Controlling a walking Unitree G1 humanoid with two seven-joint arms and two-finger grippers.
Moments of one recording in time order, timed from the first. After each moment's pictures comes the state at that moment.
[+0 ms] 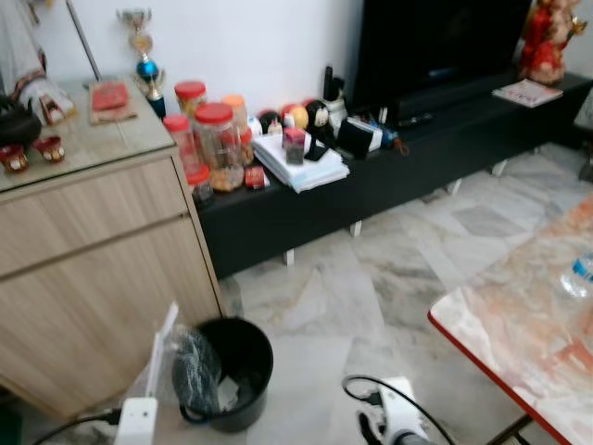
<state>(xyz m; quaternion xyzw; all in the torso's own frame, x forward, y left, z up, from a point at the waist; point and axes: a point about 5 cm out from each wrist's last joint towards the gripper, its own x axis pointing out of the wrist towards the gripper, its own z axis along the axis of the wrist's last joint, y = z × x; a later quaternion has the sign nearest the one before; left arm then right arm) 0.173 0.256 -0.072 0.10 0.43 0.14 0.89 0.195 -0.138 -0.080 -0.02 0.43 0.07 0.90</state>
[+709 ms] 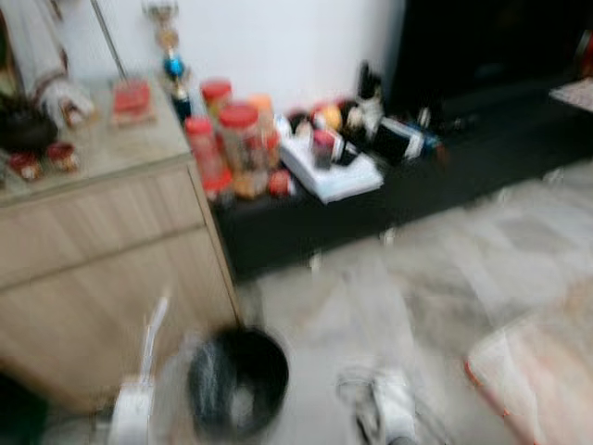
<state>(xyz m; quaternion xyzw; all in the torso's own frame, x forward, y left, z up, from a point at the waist) 0.184 0.240 -0.070 0.08 0.41 0.13 0.90 0.179 -0.165 -0.087 -0.04 0.45 0.04 0.89</state>
